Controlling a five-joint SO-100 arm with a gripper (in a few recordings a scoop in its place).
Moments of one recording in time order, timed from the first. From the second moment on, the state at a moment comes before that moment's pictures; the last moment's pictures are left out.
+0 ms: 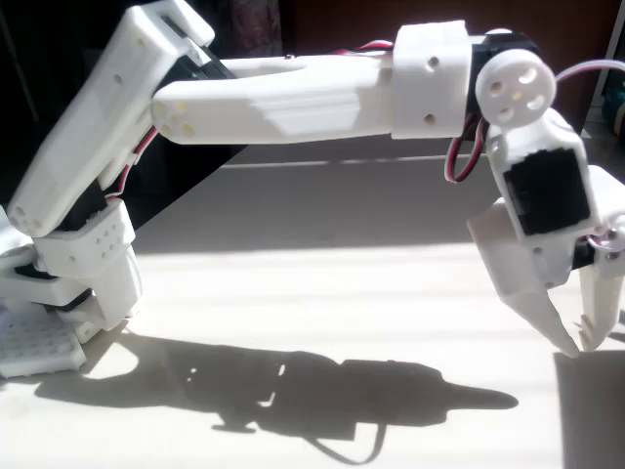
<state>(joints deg) -5.4 46.5 37.4 71.8 -9.0</state>
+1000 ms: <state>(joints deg) -4.8 89.2 74.7 59.6 -9.0</state>
